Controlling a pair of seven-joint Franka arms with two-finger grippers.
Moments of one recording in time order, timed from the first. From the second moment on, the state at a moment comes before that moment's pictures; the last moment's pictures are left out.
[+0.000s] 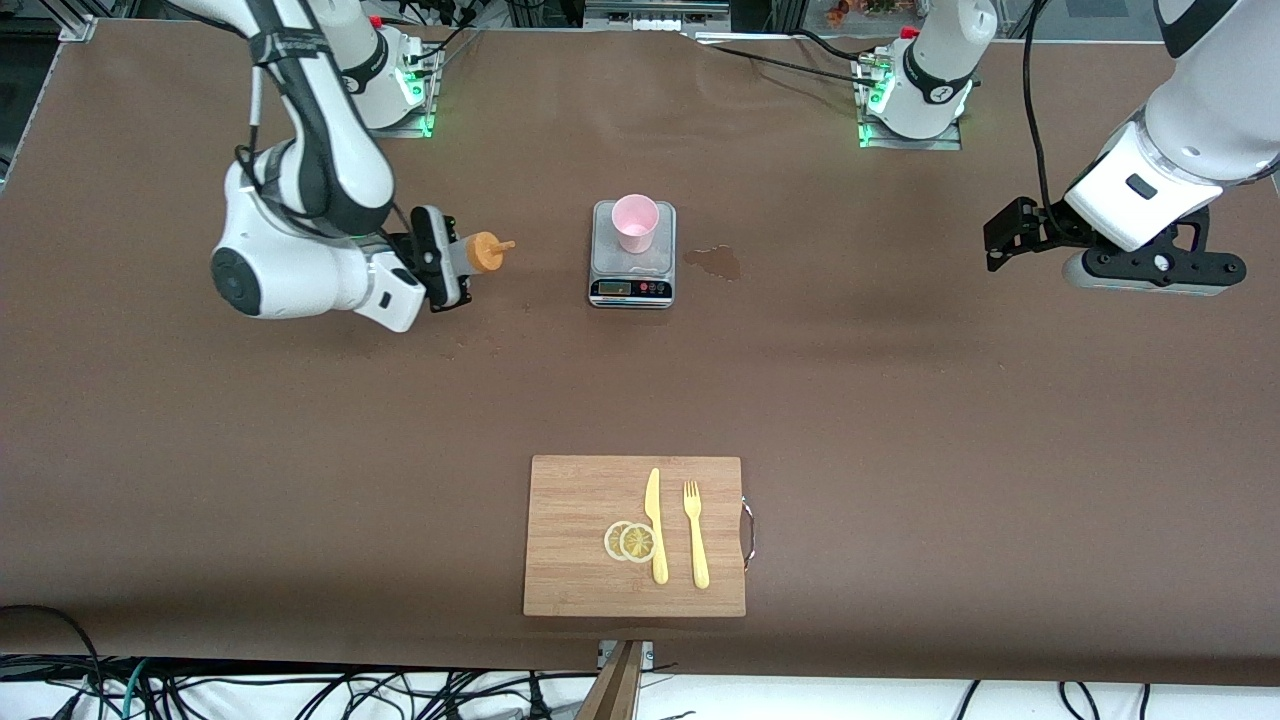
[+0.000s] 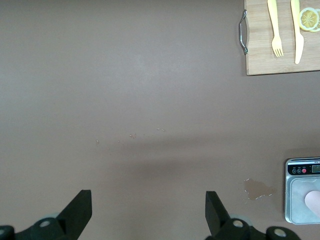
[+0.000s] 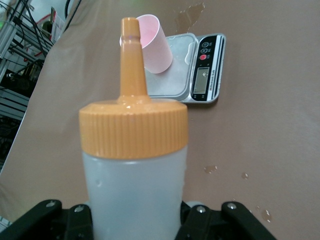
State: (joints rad) left arm -0.08 0.05 -0.10 -1.58 0.01 1.61 -0.13; right arm 0.56 0.27 -0.25 -1.98 0.60 1.80 -1.62
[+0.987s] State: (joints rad) left arm -0.08 0.05 -0.10 -1.58 0.01 1.61 -0.13; right arm 0.82 0.27 -0.25 -1.99 0.44 1.83 -1.24
